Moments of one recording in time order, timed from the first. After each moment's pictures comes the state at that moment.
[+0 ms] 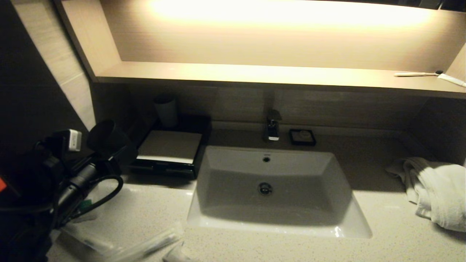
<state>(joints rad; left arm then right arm) 0.02 1.85 -0.33 -1.52 -0.07 -0.12 0.00 0.00 0.00 0.00 0.00 0.00</state>
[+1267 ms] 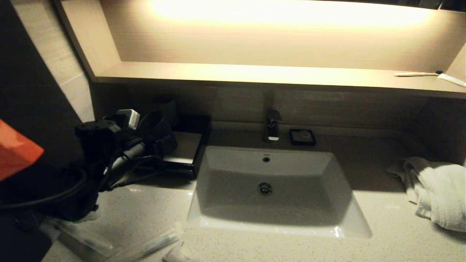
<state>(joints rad) -0.19 1.90 -0.74 -1.04 -0.05 -0.09 0.00 0.00 0.00 0.00 0.00 0.00</state>
